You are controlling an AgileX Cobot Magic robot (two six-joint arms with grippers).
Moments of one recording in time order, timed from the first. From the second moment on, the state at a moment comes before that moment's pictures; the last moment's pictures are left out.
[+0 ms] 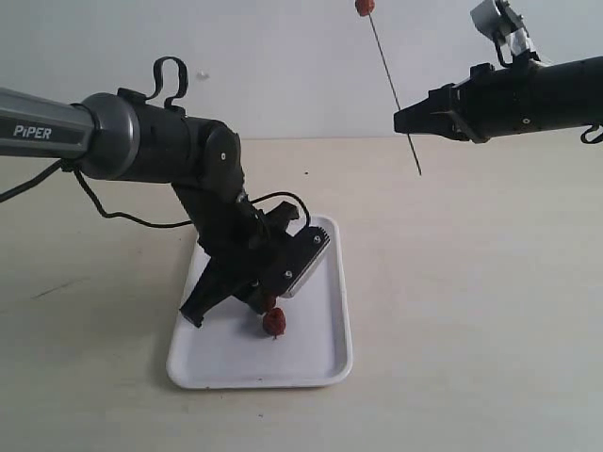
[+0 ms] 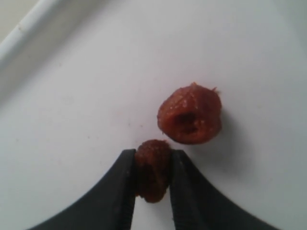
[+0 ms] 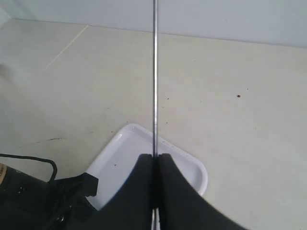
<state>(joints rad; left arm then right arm) -0.63 2.17 -1.46 -0.20 0.76 1.79 -0.15 1.92 -1.24 1.46 0.92 -1.44</state>
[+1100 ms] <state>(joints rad) -0.10 1.98 -1.53 -1.14 1.11 1.88 -0.15 1.92 -1.24 0.82 1.20 -1.62</state>
